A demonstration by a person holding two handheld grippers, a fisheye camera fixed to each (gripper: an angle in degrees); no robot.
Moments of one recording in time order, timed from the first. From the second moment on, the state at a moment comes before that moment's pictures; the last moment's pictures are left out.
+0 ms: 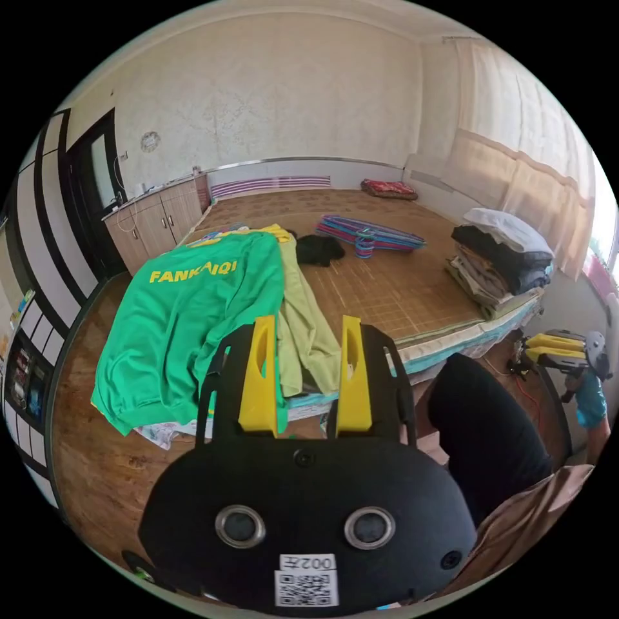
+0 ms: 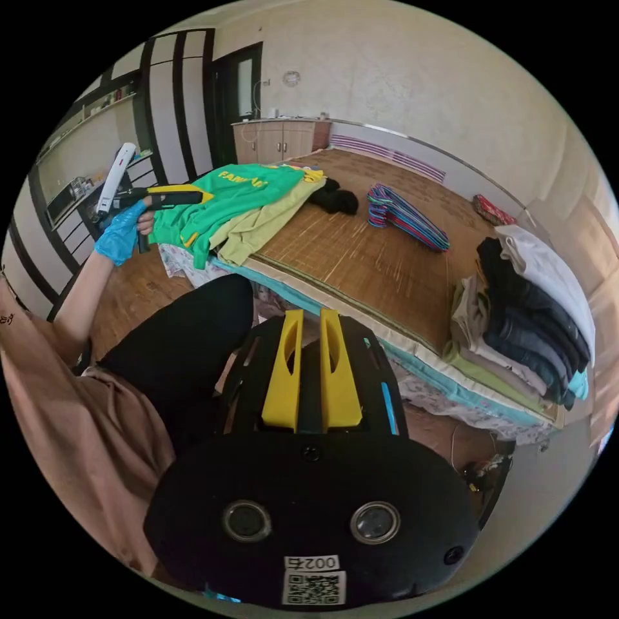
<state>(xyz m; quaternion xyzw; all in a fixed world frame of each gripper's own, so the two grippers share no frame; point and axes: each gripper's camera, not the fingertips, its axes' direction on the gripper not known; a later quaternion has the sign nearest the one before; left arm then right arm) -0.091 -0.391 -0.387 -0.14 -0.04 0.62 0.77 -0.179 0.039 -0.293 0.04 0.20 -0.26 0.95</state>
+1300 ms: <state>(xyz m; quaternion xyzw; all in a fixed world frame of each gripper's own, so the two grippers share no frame) -0.118 -0.396 -0.382 -0.12 0.08 0.67 0.73 -0.364 -0.016 -0.127 0.04 0.06 -0.43 0.90</state>
